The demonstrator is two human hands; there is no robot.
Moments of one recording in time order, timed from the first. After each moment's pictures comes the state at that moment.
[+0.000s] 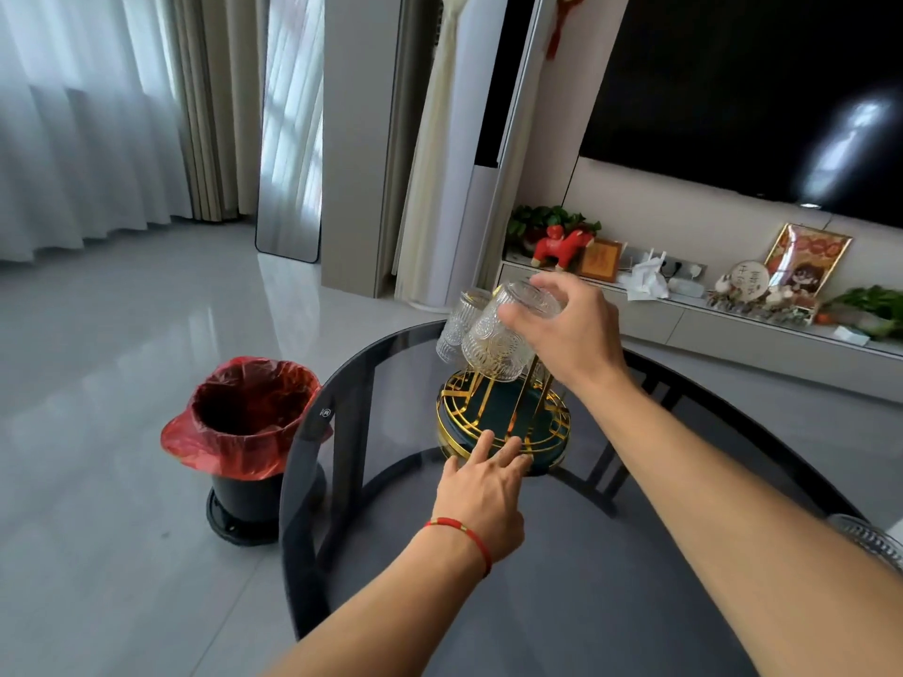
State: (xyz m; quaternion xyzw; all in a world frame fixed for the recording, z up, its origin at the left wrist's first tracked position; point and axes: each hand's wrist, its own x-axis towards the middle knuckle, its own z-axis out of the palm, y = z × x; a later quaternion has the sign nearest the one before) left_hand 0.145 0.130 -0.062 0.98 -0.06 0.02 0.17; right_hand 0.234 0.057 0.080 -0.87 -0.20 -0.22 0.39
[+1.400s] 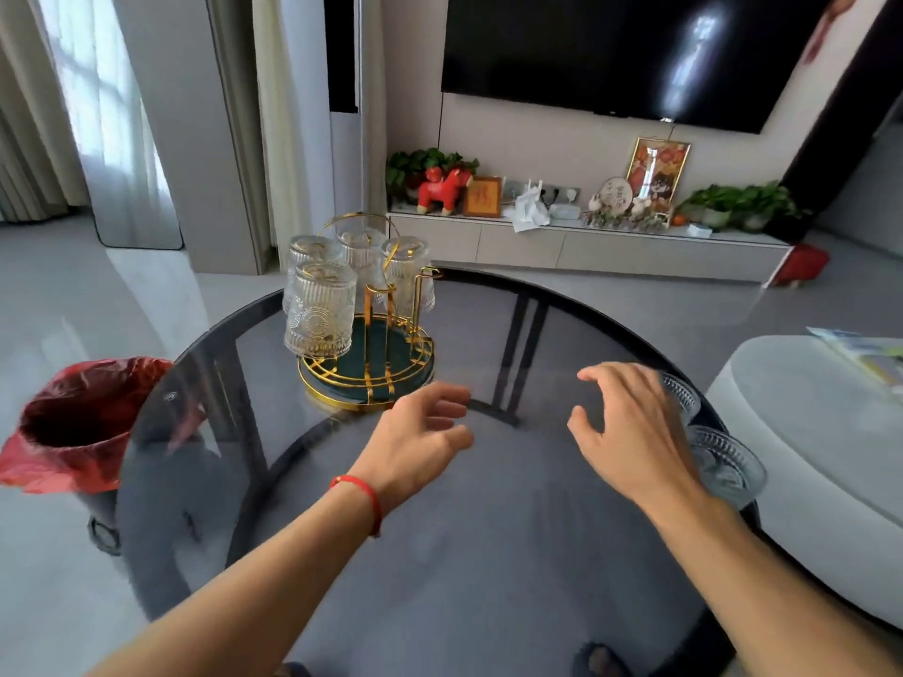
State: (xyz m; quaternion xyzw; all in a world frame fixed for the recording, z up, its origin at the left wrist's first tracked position) left_hand 0.120 0.059 -0.033 0.81 -0.04 -0.03 0.59; right_hand 0.134 -0.187 -0.017 -0.96 -0.07 -0.24 0.13
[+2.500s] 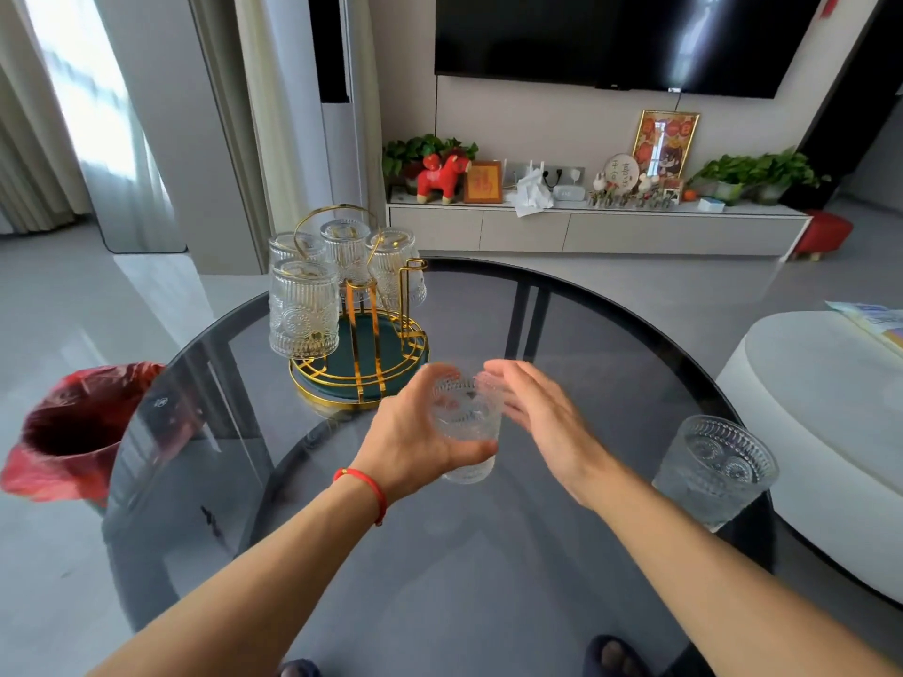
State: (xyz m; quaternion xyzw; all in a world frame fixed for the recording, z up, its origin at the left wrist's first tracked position) left_hand 0.135 0.047 -0.045 0.87 -0.09 0.08 0.48; right_hand 0.152 -0.135 -0.033 -0.77 -0.07 0.06 0.63
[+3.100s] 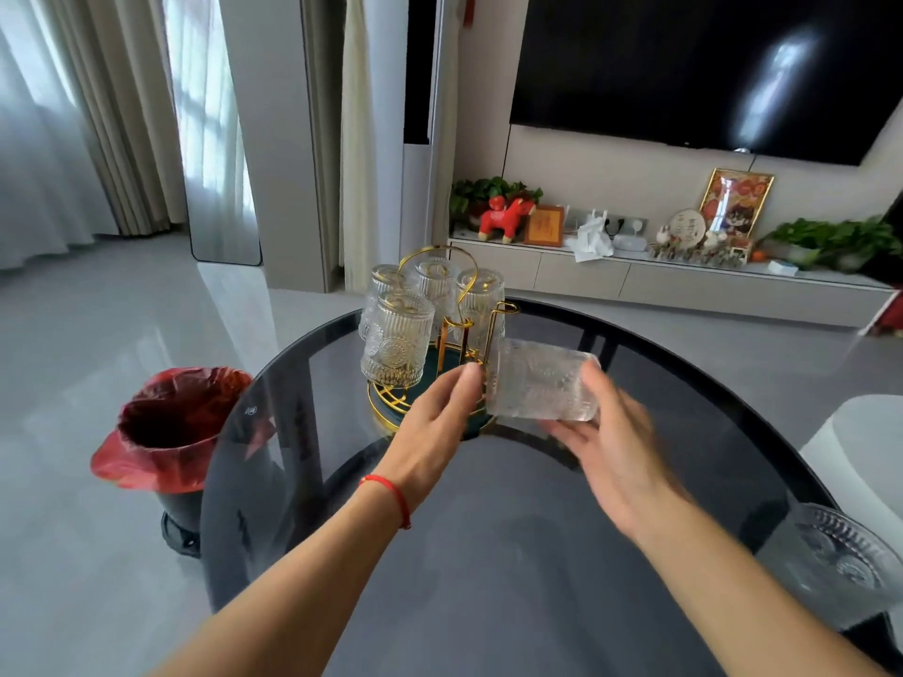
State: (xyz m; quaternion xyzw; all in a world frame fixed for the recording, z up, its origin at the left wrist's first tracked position) left_hand 0.146 0.104 -0.031 0.72 -0.02 0.06 0.69; right_hand 0.167 -0.087 -0.004 -0.59 0.00 0.01 0.80
